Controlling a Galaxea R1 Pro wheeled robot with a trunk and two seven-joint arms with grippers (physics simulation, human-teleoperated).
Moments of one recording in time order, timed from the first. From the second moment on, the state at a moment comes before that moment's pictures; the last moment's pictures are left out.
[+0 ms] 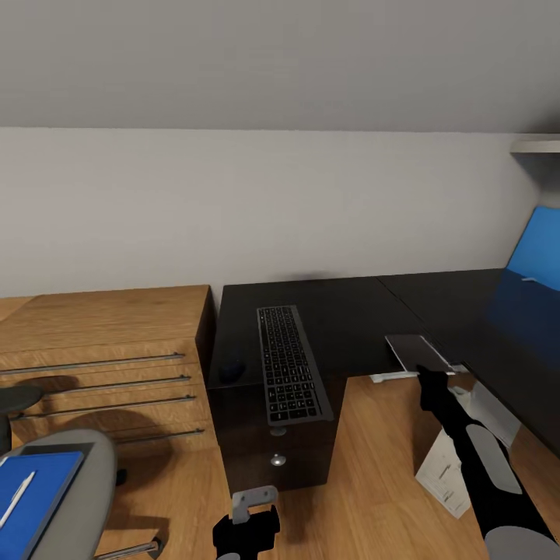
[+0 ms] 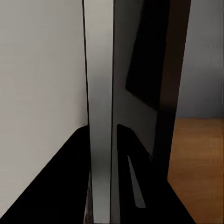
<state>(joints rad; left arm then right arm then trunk) -0.12 -0.05 -0.72 -1.27 0.67 0.27 0.80 -0.48 -0.11 -0.33 -1.03 -1.41 0.26 0.02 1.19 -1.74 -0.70</state>
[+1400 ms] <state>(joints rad) -0.12 -0.06 -0.72 -1.30 0.67 0.27 0.81 -0.46 -0.03 -0.19 -1.04 -1.47 0.29 0.02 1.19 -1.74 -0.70</state>
